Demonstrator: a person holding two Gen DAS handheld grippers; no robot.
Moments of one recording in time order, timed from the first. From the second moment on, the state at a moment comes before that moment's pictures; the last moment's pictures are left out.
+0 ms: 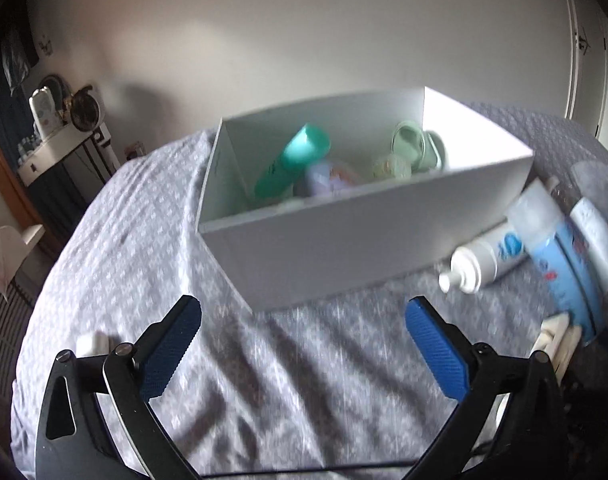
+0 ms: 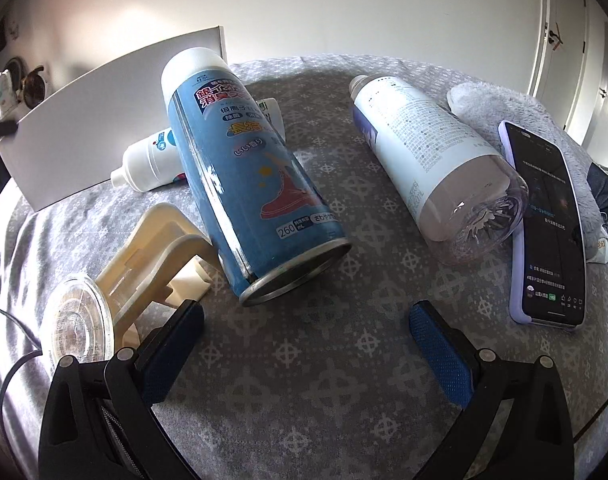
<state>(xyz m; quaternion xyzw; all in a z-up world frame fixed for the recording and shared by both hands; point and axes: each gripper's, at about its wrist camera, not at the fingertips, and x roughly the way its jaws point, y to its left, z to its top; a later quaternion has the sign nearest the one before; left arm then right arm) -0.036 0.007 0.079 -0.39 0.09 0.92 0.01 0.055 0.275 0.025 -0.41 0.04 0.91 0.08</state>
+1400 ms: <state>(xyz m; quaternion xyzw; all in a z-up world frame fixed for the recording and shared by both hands) -0.011 -0.017 0.004 -0.43 0.02 0.90 -0.01 0.005 0.201 0.046 -0.52 0.09 0.85 0.04</state>
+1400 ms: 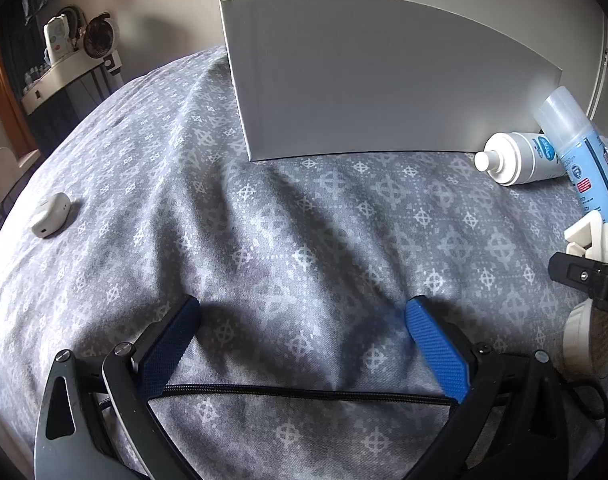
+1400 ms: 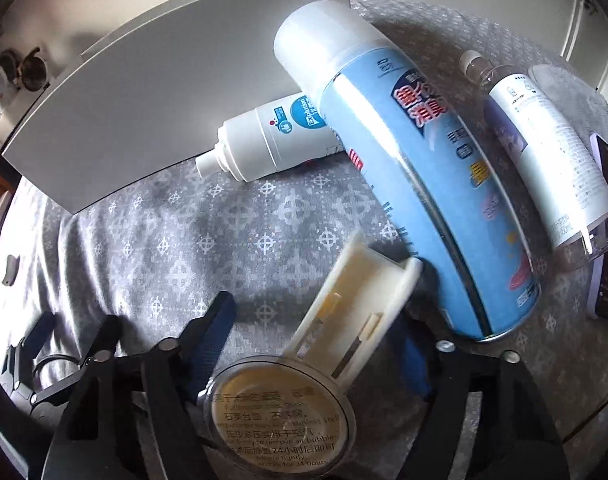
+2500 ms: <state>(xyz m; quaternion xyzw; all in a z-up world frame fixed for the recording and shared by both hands) -0.008 -0.016 0.006 -0.43 0.02 0.90 -0.01 -0.040 0.178 0.206 -0.27 0.05 0.96 0.03</state>
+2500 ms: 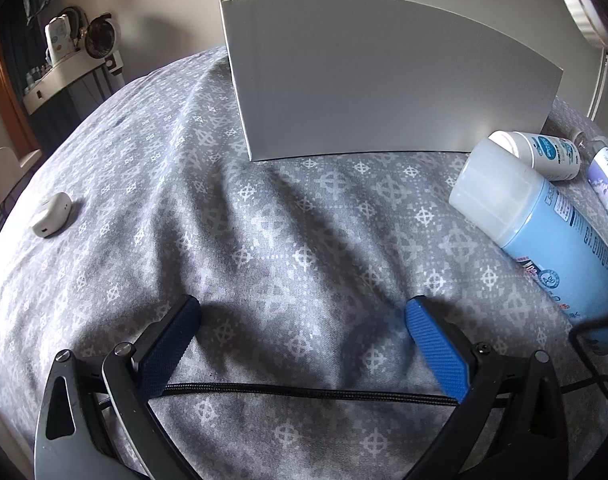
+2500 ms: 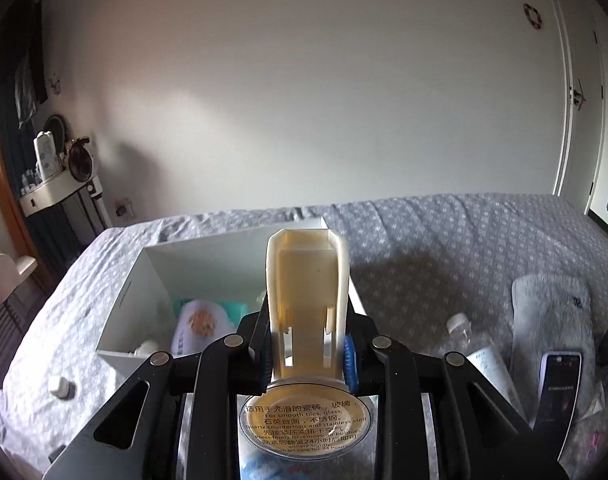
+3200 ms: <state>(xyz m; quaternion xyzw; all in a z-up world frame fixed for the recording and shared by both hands) -0.005 -0.013 0.007 -0.43 0.02 0.90 -0.01 -0.161 0.123 0.122 -0.38 -0.01 0.93 0.00</state>
